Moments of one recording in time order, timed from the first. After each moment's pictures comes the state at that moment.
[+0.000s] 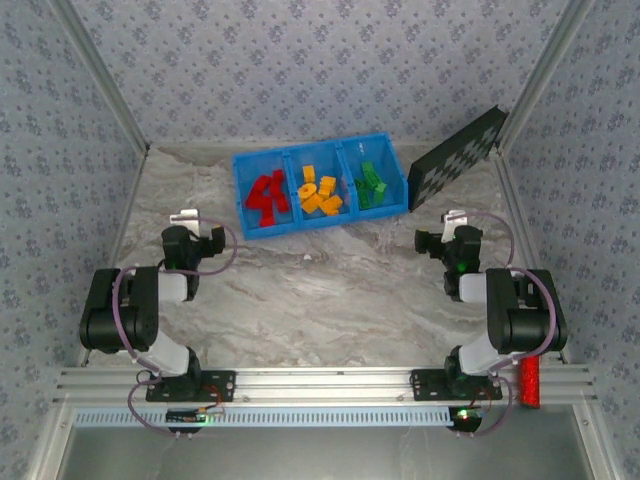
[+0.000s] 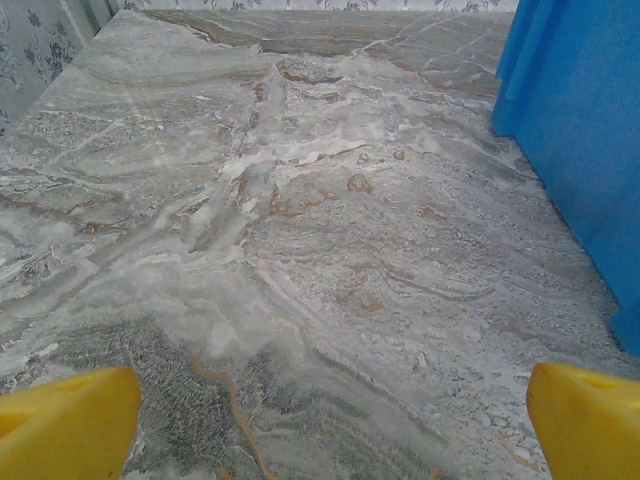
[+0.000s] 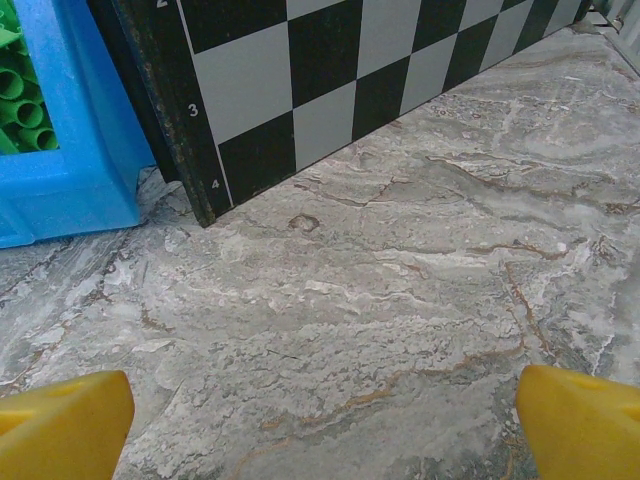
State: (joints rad) left arm 0.02 1.54 0.40 0.72 -0.05 -0.03; right arm -0.04 1.52 0.39 0.68 -0.02 -0.04
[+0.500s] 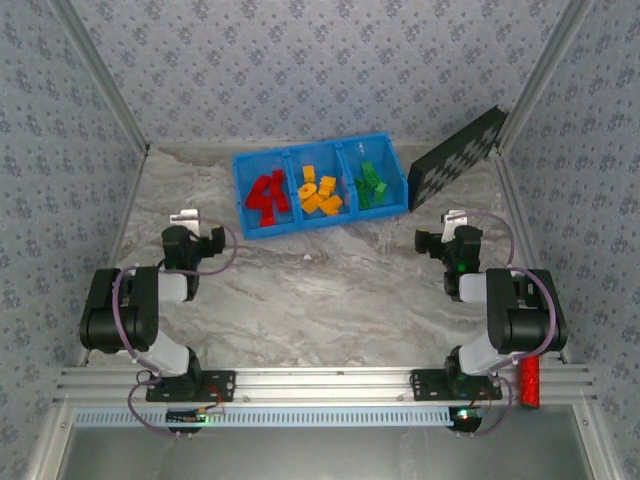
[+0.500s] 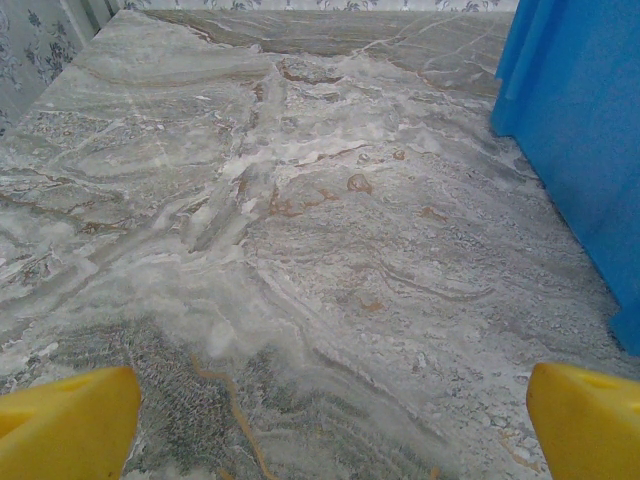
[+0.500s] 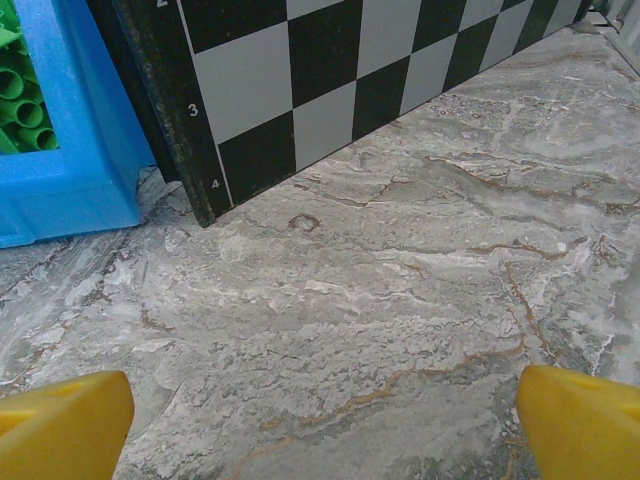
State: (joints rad) left arm 0.02 1.54 0.40 0.72 -0.05 -0.03; right arm -0.04 1.52 0.39 0.68 -0.02 -0.04
